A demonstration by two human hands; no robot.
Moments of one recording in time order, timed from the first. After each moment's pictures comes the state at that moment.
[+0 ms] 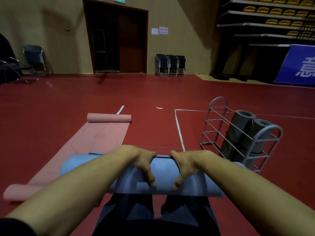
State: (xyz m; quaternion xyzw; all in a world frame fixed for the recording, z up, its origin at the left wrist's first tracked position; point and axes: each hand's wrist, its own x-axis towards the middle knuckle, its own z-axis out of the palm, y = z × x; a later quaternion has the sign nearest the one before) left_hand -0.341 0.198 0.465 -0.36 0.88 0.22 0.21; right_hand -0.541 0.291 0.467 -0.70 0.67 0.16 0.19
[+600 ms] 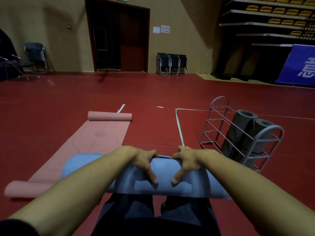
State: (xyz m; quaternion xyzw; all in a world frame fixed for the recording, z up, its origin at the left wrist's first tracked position) left_hand -0.335 0.197 0.459 -0.39 0.85 0.29 0.20; right_hand -0.547 0.286 0.473 -0.69 0.68 0.16 0.20
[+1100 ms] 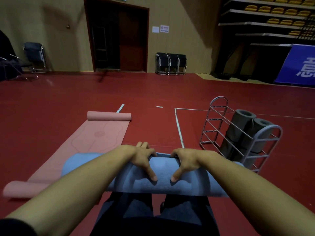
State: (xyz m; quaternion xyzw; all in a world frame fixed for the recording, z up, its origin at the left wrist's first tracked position) left_hand -0.337 0.192 0.458 -0.38 0.89 0.18 0.19; right_hand -0.548 0.291 0.469 -0.68 0.69 0.07 0.25
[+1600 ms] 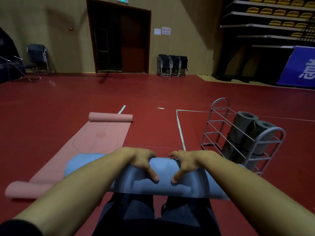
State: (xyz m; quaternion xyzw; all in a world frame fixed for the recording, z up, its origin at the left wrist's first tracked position) left_hand -0.331 0.193 0.460 -0.37 0.88 0.25 0.16; right_hand -0.545 0.282 0.471 -0.67 0.68 0.13 0.25
